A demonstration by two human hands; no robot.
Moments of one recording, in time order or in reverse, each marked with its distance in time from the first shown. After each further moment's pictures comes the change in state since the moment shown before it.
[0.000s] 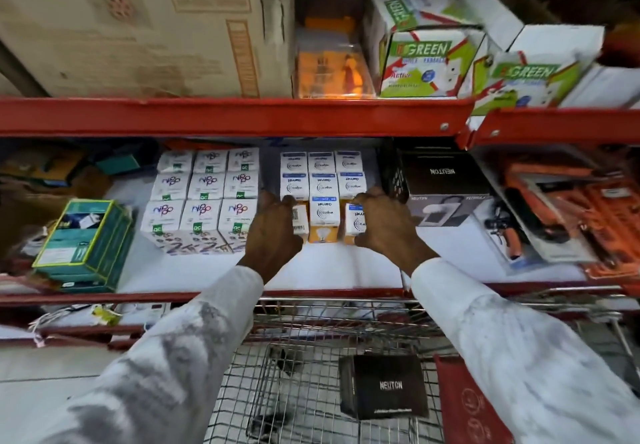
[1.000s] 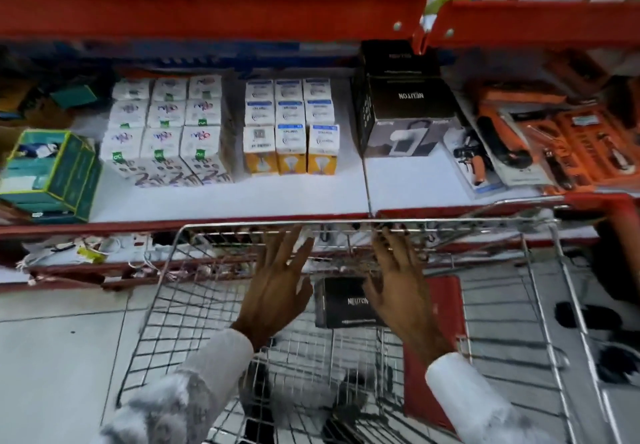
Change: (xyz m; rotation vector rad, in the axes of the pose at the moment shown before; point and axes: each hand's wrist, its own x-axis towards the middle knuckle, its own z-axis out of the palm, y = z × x) left_hand -0.186 0.011 0.107 0.028 -0.121 0.247; right_hand -0.221 0.064 0.110 0.248 0.080 0.111
